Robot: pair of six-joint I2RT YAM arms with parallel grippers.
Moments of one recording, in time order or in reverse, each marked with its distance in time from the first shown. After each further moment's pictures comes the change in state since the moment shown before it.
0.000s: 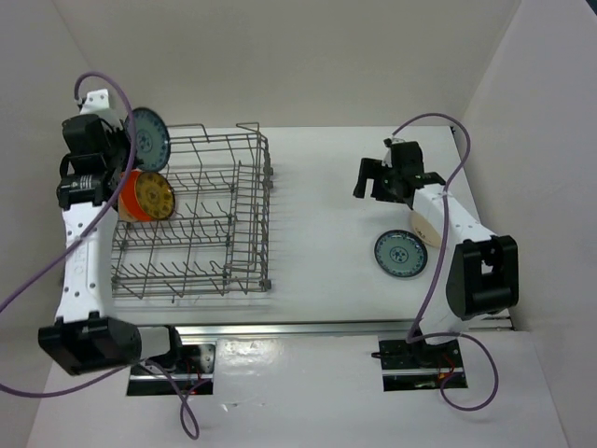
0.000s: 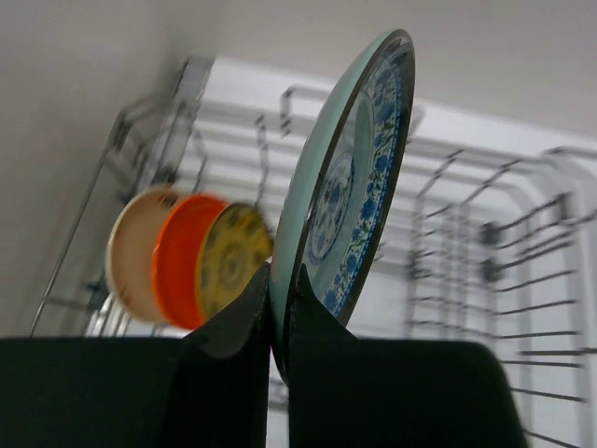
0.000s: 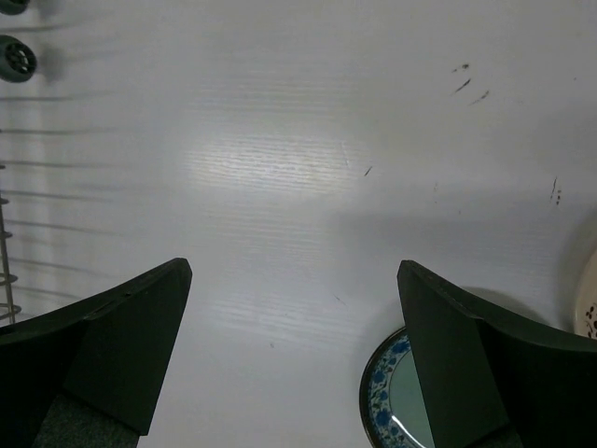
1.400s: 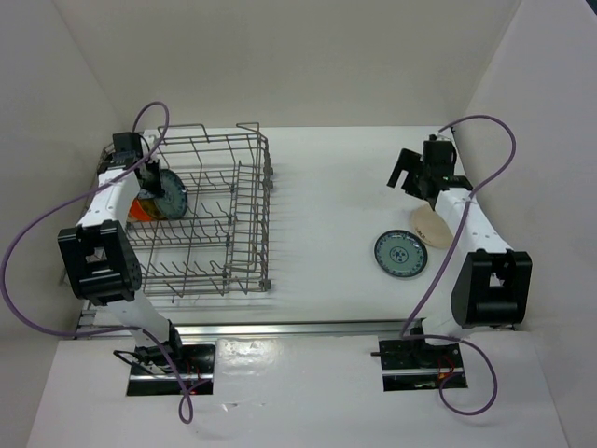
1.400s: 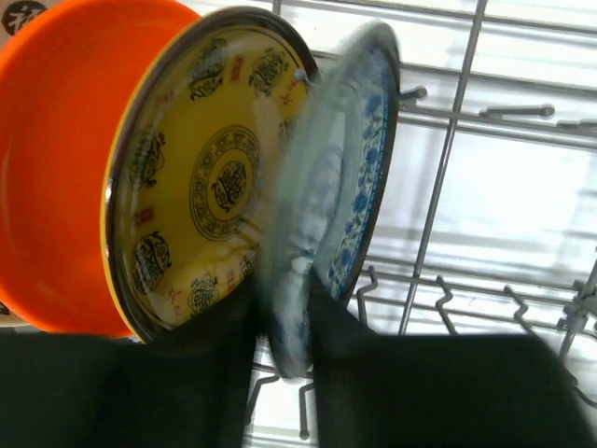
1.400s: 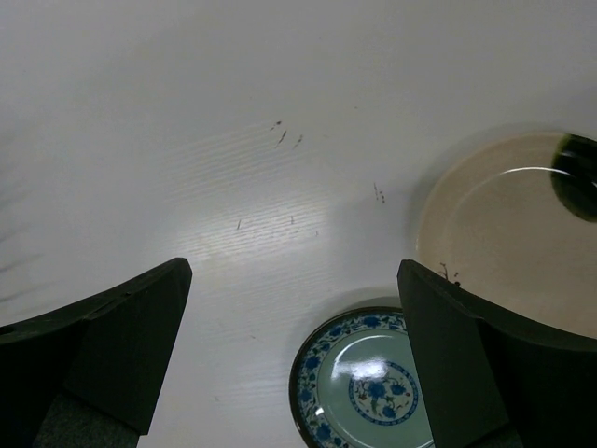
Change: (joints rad) left arm 0.052 0.485 -0.082 -0.079 -0.002 0.150; right arm -0.175 -0.054 -0.026 0.017 0.144 0.069
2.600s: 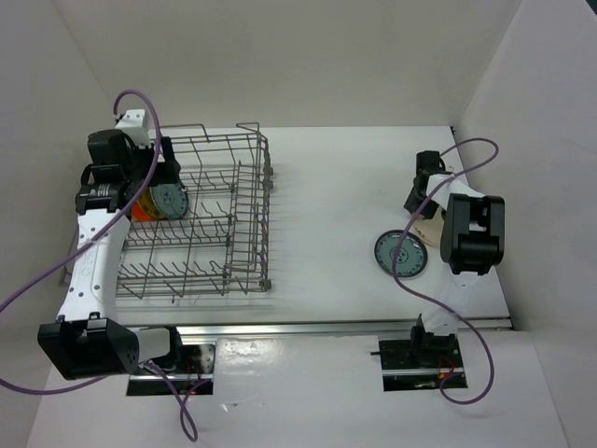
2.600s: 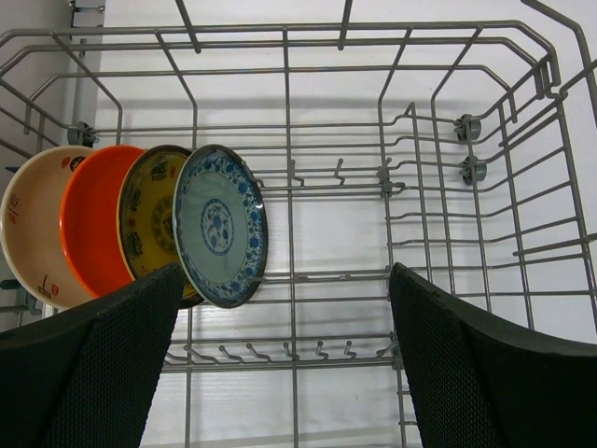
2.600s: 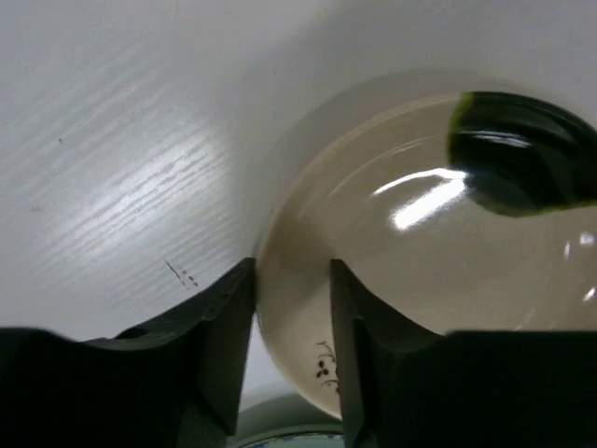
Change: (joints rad) left arm -0.087 -0.481 -0.091 0.078 0.135 -0.055; right arm -0.086 0.439 0.108 -0.063 0.252 0.059
